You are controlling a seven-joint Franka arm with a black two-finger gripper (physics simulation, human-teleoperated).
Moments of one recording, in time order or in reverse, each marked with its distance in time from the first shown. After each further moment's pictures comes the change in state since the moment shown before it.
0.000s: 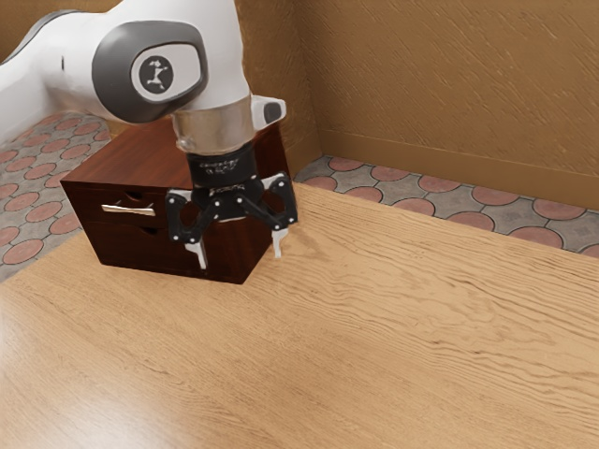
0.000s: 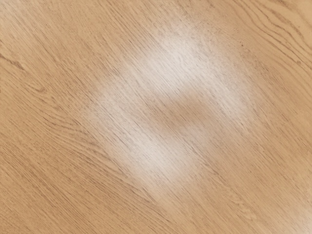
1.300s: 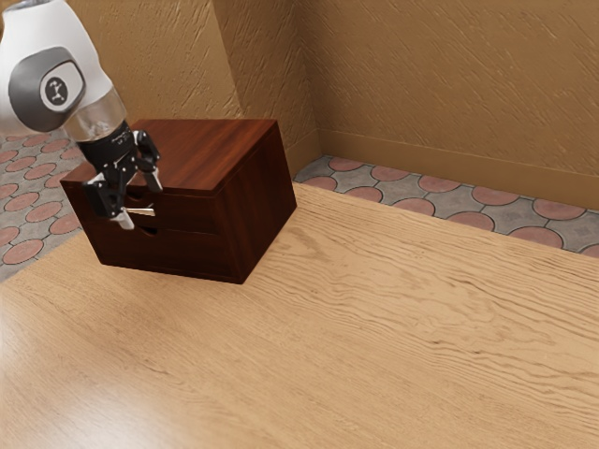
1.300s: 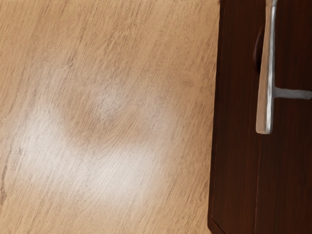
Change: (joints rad) arm 0.916 0.062 -0.460 -0.033 0.032 0.367 -0.712
